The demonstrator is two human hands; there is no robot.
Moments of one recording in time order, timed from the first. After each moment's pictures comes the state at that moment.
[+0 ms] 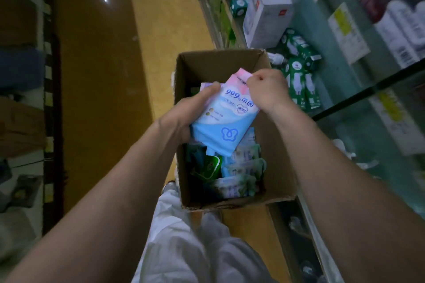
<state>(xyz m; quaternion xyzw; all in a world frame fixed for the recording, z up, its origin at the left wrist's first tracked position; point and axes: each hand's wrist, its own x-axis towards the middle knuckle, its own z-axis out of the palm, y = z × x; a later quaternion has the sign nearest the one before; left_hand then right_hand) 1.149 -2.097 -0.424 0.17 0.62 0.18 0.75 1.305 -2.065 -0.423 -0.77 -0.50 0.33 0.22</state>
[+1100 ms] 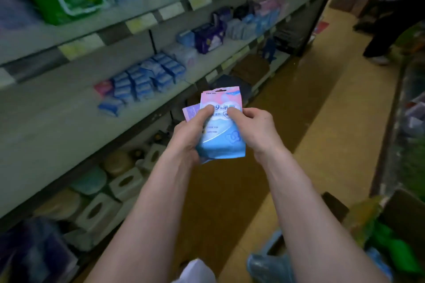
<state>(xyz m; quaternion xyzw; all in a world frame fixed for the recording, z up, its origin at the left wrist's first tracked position) 0.776 -2.387 -0.288 -0.13 0.60 0.67 0.41 0.848 -2.284 -0.281 -0.36 -0.68 0.62 0.15</state>
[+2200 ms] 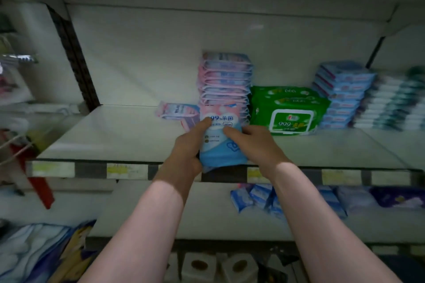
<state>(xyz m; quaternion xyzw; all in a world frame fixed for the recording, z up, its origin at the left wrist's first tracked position) 0.502 -2.599 -0.171 -0.25 0.46 0.85 0.03 0.477 -2.471 -0.165 0.09 -0.79 0.60 -0.06</state>
